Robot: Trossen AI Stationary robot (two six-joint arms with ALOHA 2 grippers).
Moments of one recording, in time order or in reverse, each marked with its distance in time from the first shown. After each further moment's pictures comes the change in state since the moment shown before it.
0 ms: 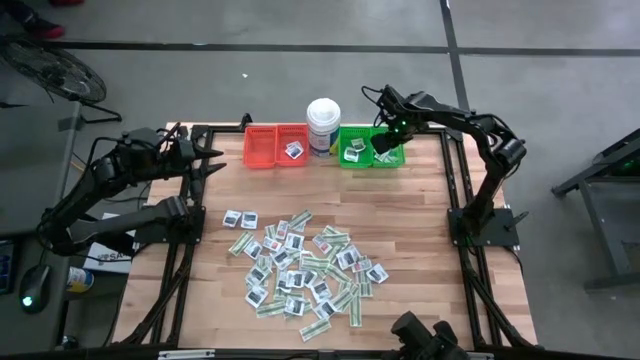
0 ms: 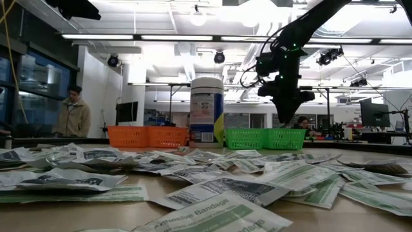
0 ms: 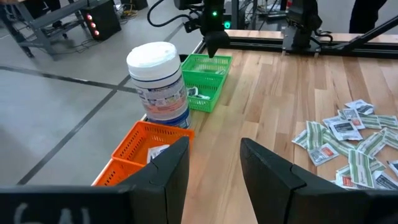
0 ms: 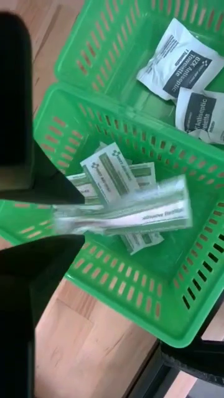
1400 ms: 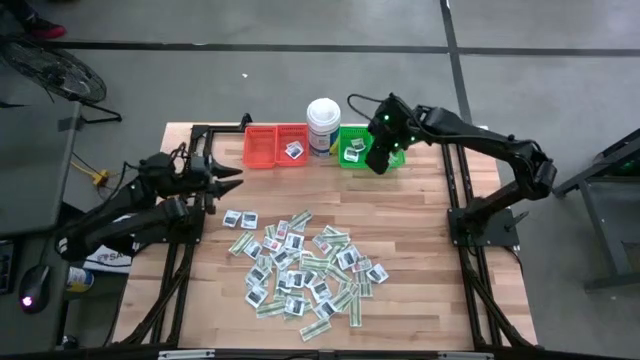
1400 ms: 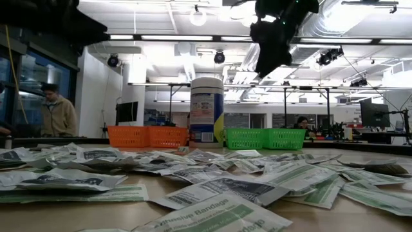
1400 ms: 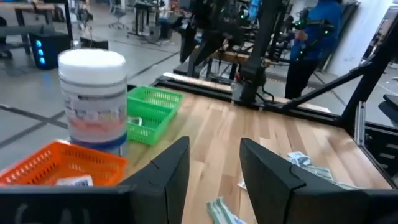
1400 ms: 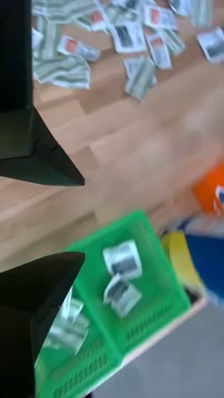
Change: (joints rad) left arm -0.075 -0.264 -0.534 0.540 0.135 -0.297; right arm 0.332 -0.310 0.001 0.105 -0.116 -0.225
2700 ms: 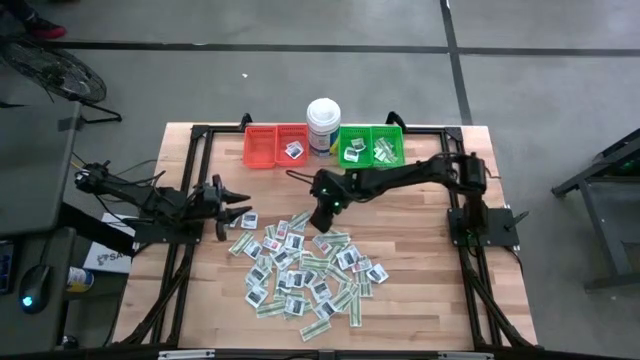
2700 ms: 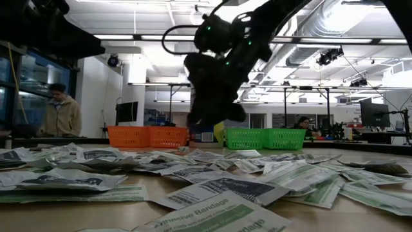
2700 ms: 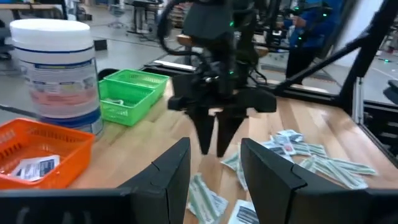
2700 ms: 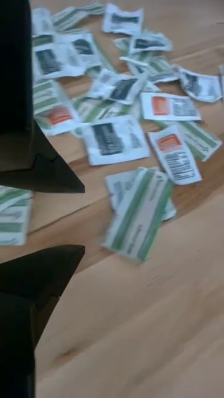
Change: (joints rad) left arm -0.808 0.017 -0.192 0.192 -0.807 -0.072; right arm 0.380 0.524 -0.001 0.559 -0.132 0.487
